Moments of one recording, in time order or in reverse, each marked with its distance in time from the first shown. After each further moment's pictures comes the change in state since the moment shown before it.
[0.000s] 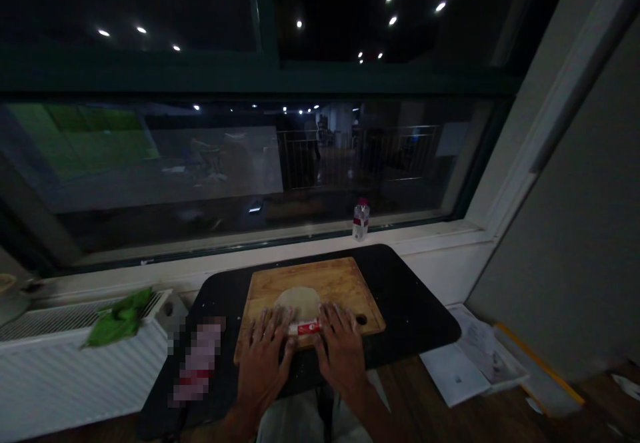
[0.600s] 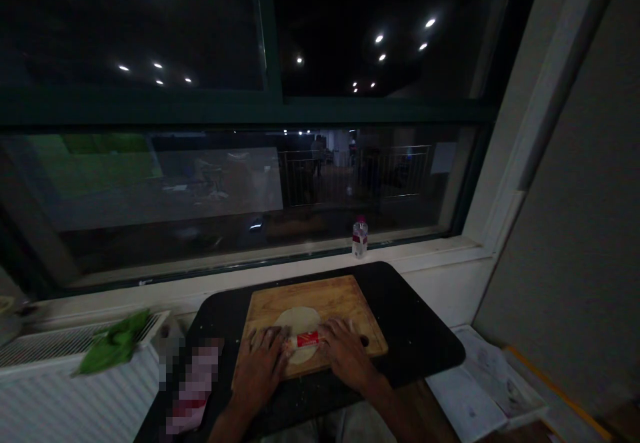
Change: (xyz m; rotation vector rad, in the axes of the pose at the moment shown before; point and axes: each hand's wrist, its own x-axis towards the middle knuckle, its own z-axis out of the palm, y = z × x) left_hand 0.028 -0.033 0.021 -0.049 -0.056 0.106; right_hand 0.043 0.037 -0.008 0.043 -0.349 -0.106
